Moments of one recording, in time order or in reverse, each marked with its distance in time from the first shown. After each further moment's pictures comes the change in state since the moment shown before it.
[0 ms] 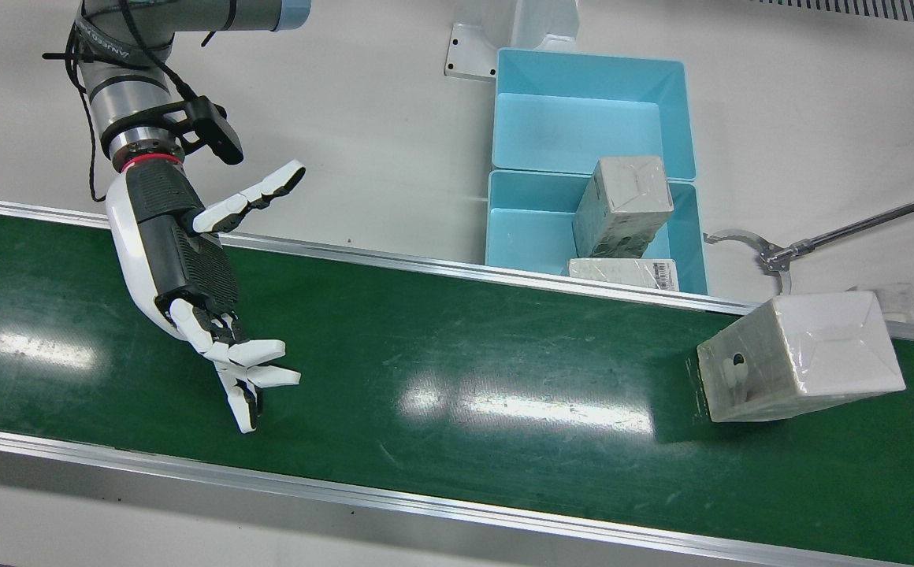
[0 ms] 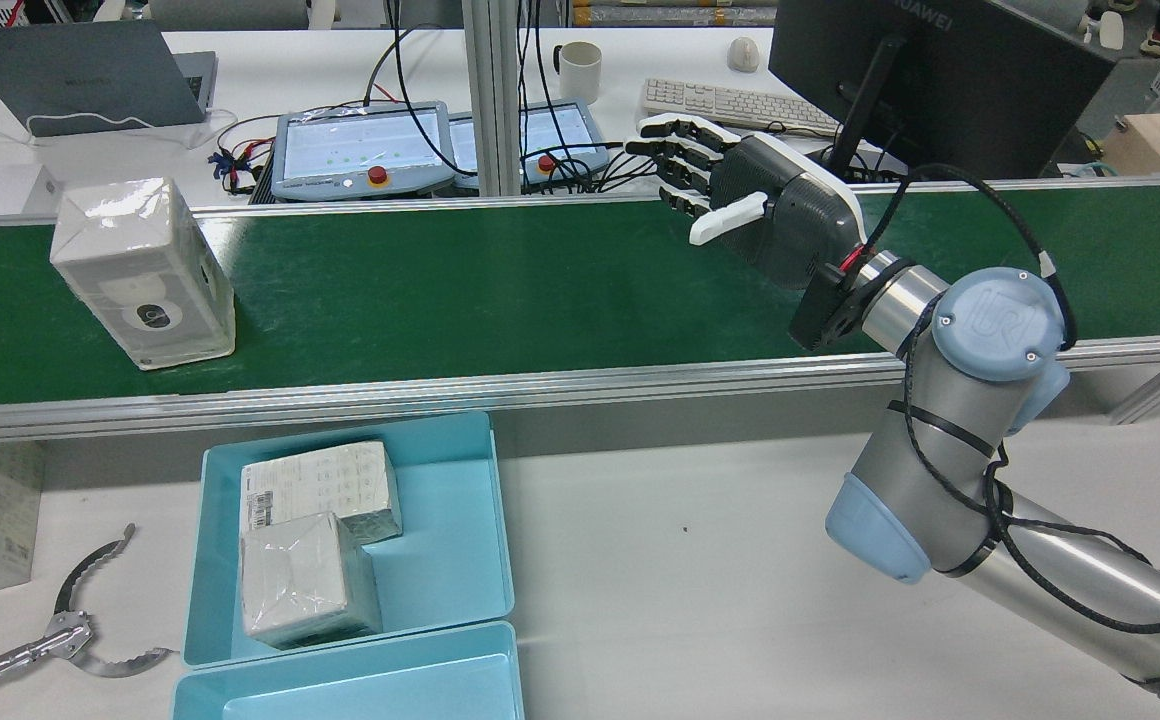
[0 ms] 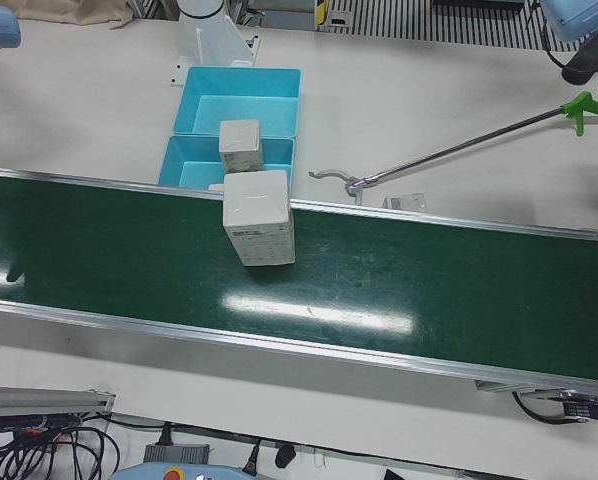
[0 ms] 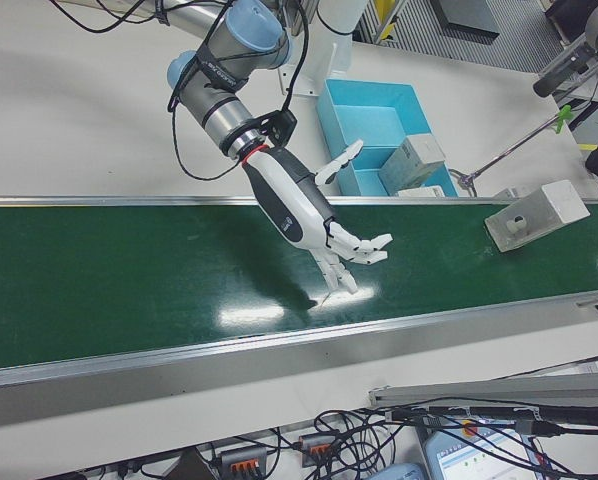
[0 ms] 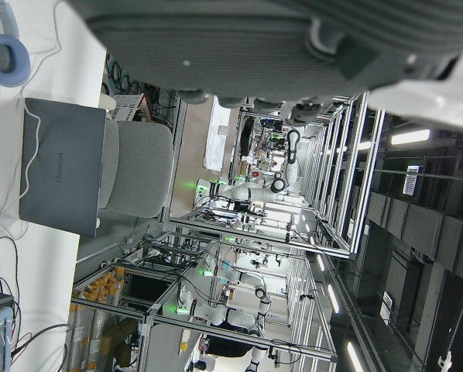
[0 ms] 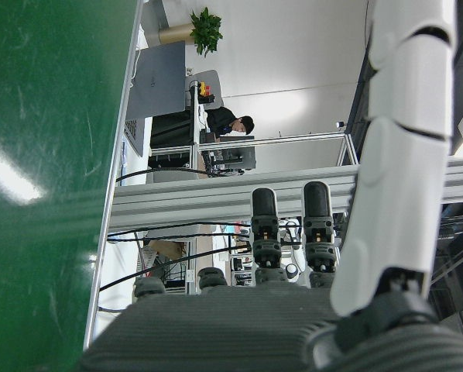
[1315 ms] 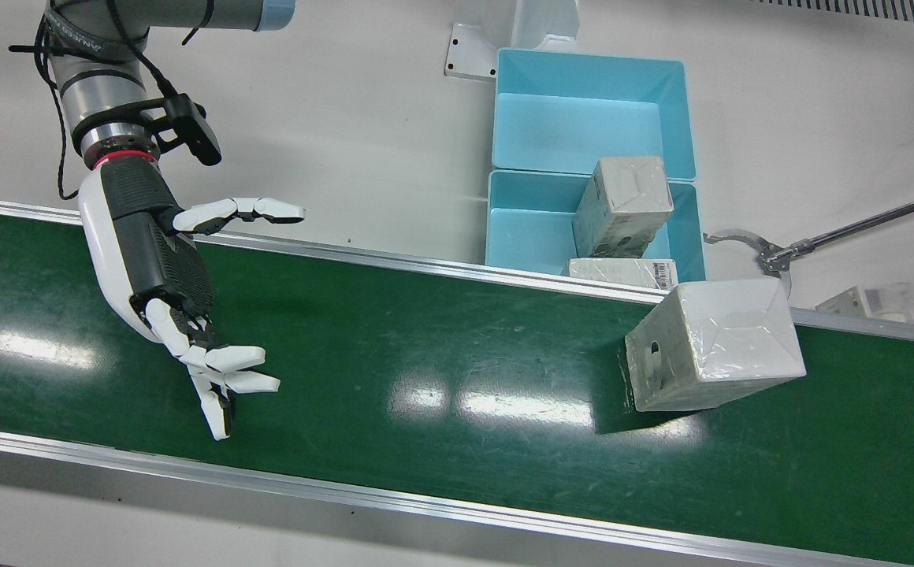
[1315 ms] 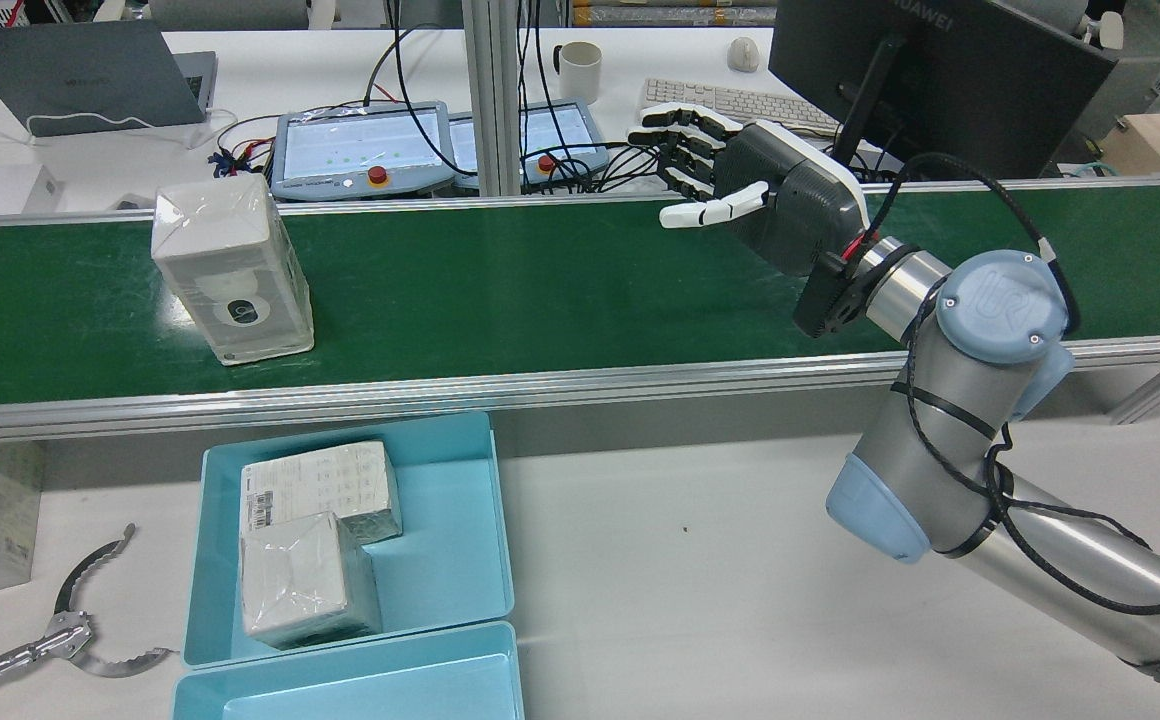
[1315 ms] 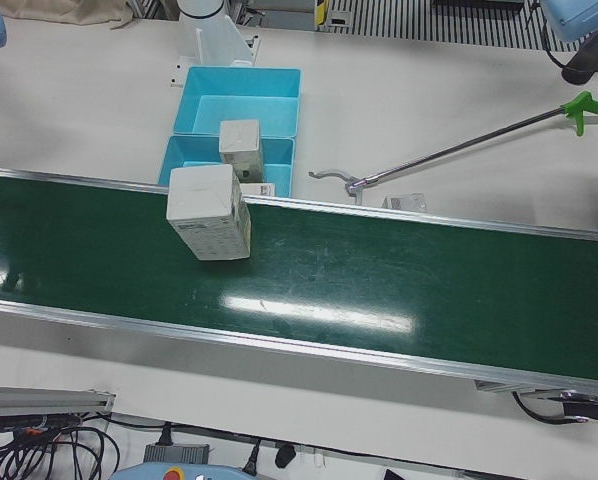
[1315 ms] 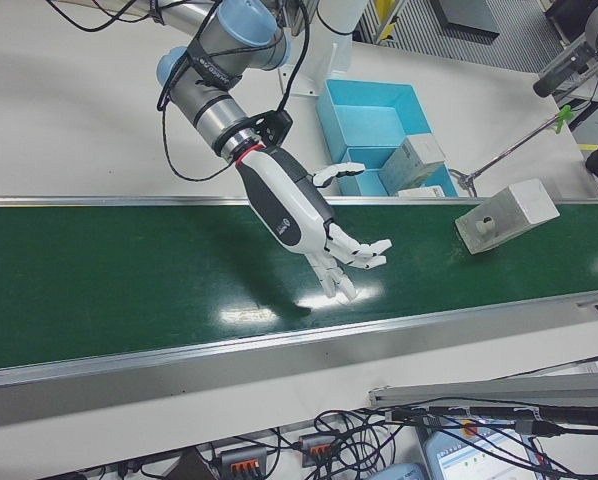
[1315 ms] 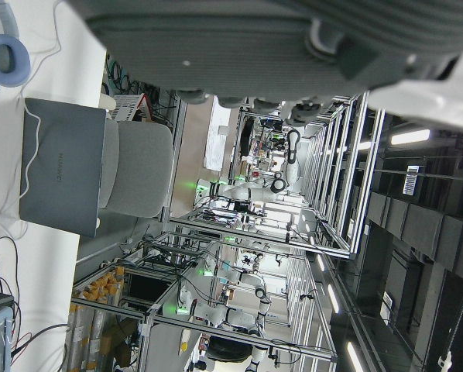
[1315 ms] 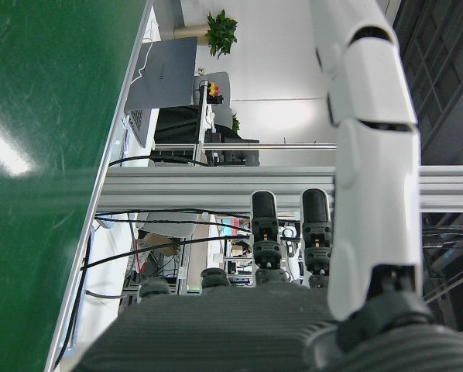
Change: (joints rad) left arm 0.000 0.000 0.000 0.000 0.000 0.000; right arm 0.048 -0.004 0.004 0.000 -0.056 -0.075
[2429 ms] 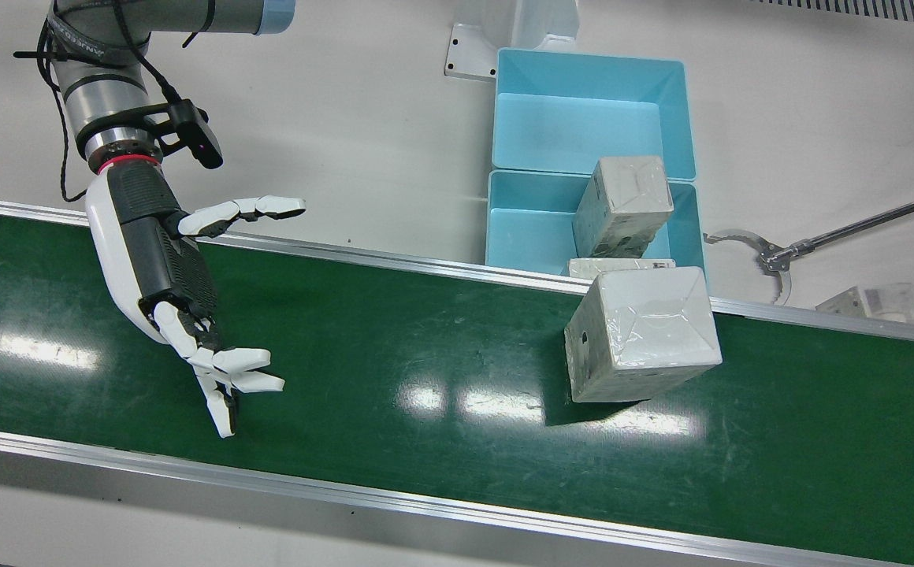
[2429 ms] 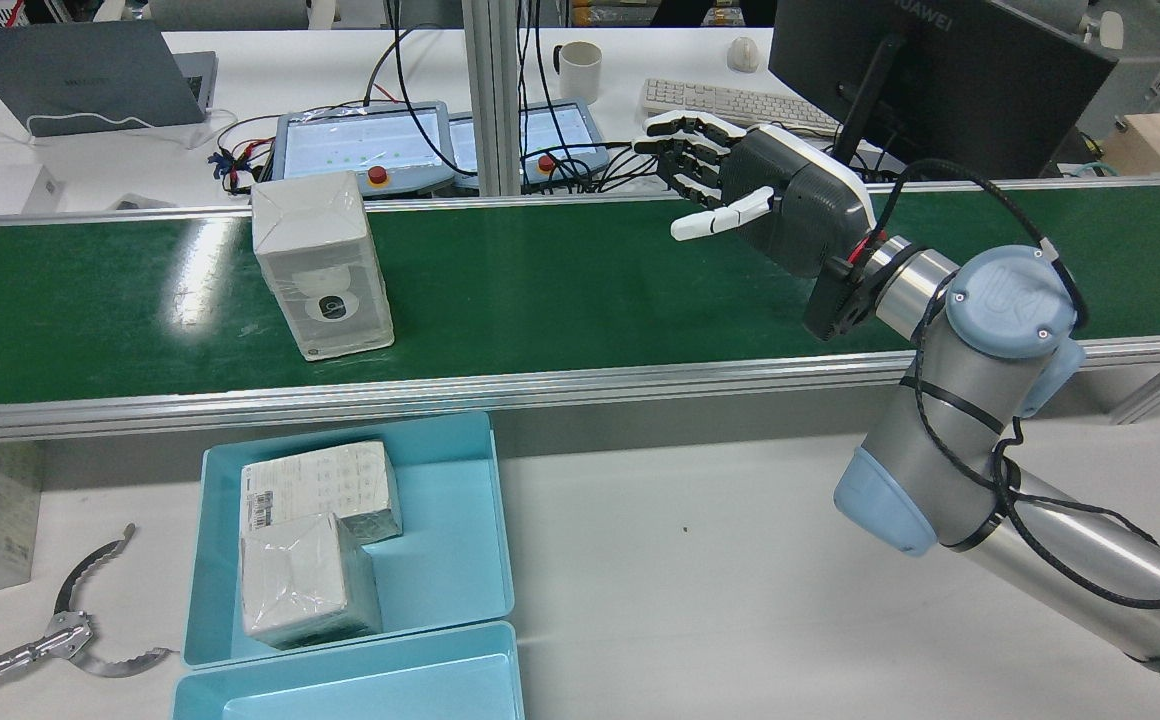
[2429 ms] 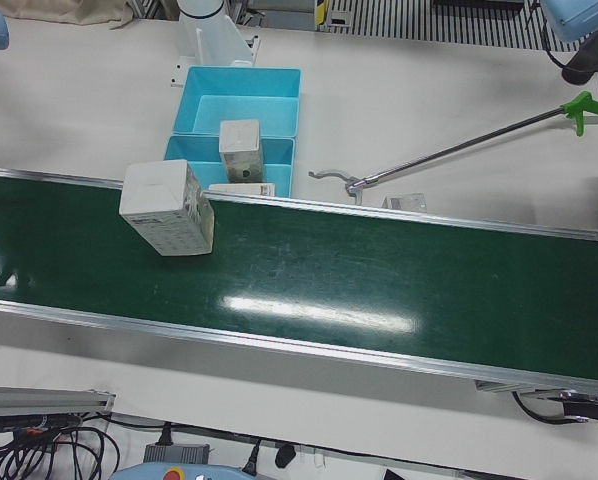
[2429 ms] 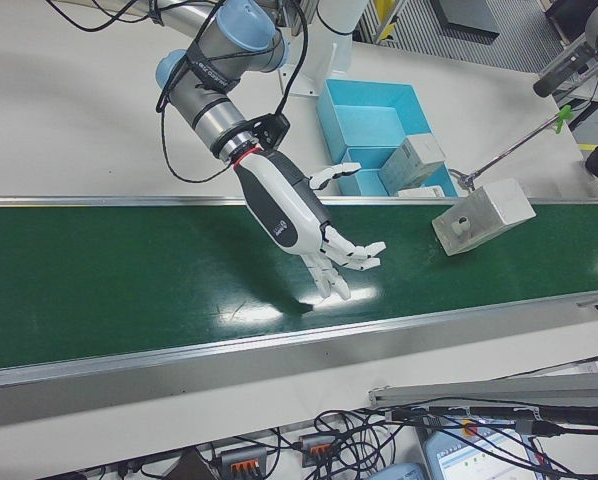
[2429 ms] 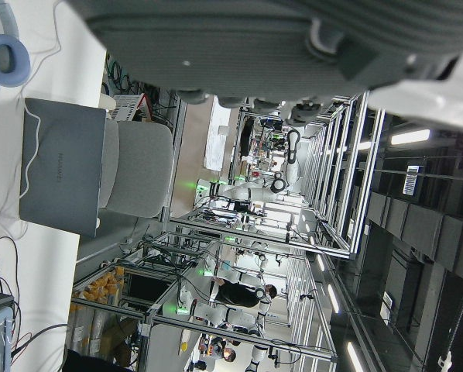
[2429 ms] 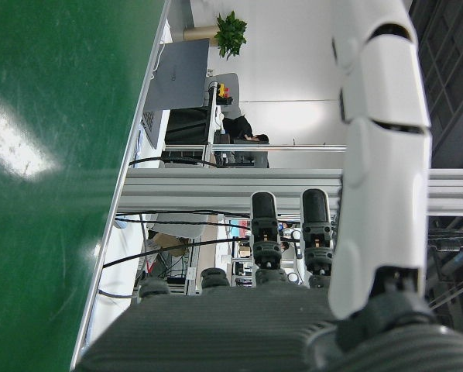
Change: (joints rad) left arm 0.000 0.000 0.000 0.000 0.000 0.000; right arm -0.010 -0.007 -0.008 0.000 -0.004 -0.010
